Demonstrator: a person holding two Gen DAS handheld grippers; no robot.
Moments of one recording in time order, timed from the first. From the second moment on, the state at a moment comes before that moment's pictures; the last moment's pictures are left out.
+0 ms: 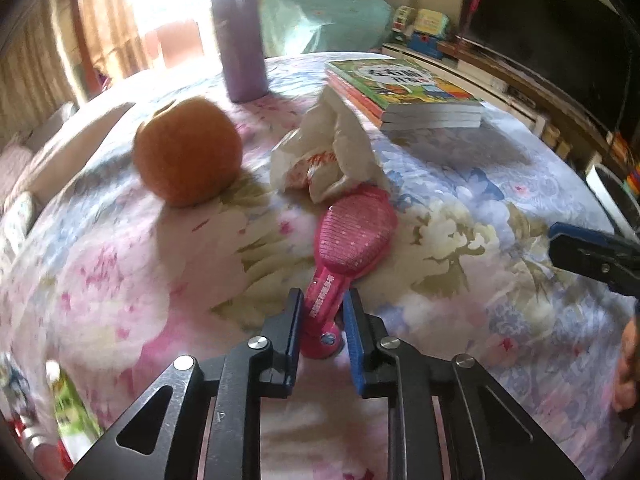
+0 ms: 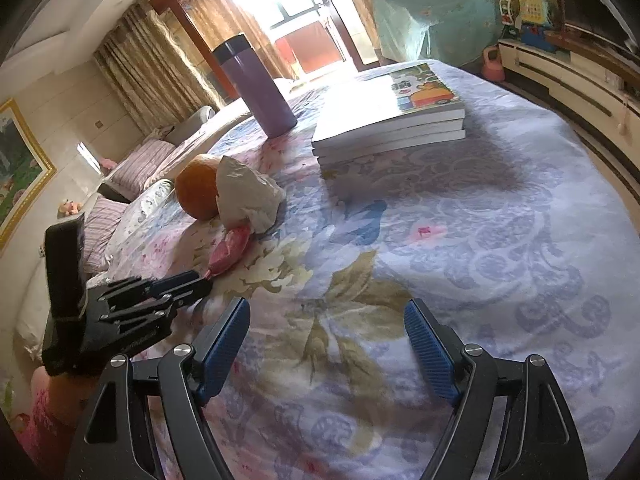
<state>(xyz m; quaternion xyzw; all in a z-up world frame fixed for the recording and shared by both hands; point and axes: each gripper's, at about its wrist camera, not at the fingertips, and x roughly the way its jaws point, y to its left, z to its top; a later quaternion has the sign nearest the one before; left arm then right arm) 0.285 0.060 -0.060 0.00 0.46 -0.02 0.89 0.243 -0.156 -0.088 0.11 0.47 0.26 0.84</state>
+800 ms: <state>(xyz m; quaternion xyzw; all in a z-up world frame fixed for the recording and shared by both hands) 0.238 0.096 -0.051 -0.11 0.44 0.01 0.89 0.315 -0.054 -0.097 0.08 0.46 0.33 0.82</state>
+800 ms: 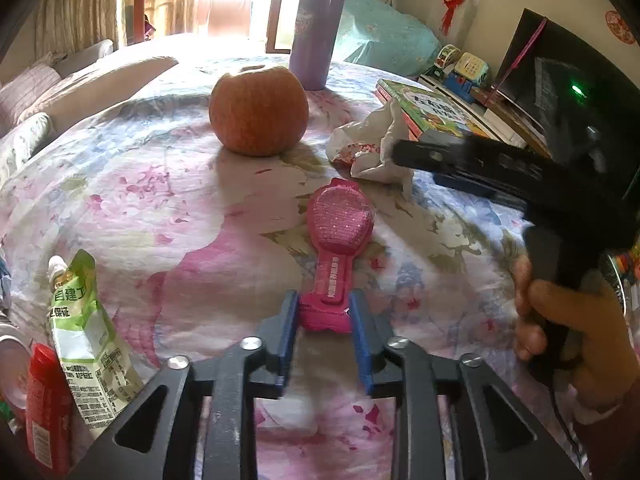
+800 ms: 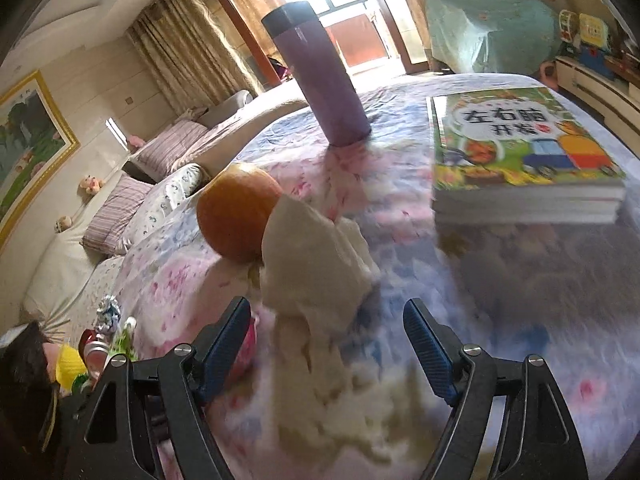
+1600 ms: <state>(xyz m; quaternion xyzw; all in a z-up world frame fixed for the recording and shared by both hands) 0.268 0.065 -0.060 -0.07 0.44 0.01 0.89 0.263 -0.127 -0.085 0.12 0.45 0.30 0.83</state>
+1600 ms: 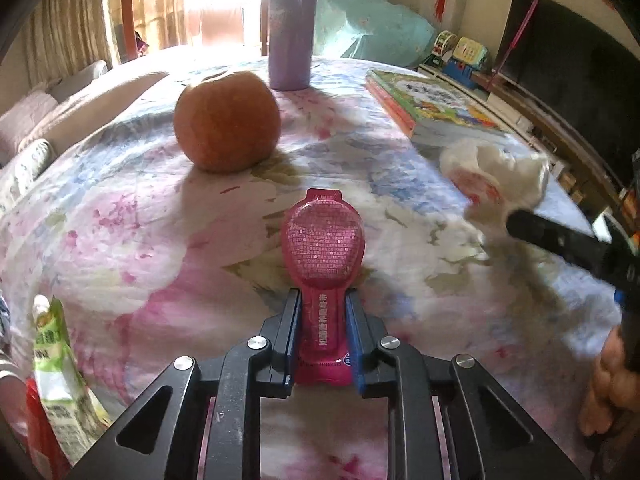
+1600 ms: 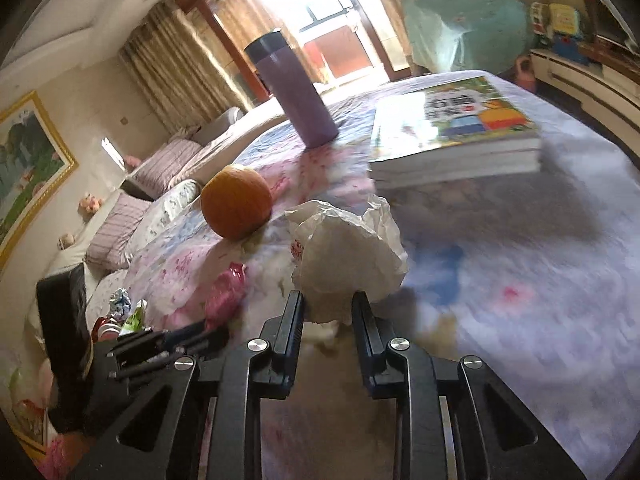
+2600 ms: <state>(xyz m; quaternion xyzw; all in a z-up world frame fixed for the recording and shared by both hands) 0.247 -0.066 -0.029 -0.05 0.41 -0.13 0.90 0.166 -0.258 -0.049 0.17 0.41 0.23 0.87</state>
